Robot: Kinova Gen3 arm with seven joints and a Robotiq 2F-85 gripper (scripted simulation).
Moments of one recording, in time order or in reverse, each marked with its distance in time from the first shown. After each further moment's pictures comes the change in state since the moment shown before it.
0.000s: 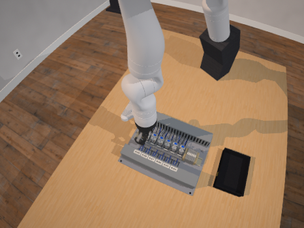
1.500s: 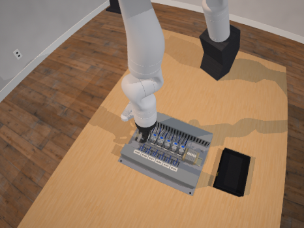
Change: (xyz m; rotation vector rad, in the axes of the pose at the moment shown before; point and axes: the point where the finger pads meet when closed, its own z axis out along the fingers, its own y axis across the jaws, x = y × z) arm 0.000 0.000 0.000 0.000 0.000 0.000
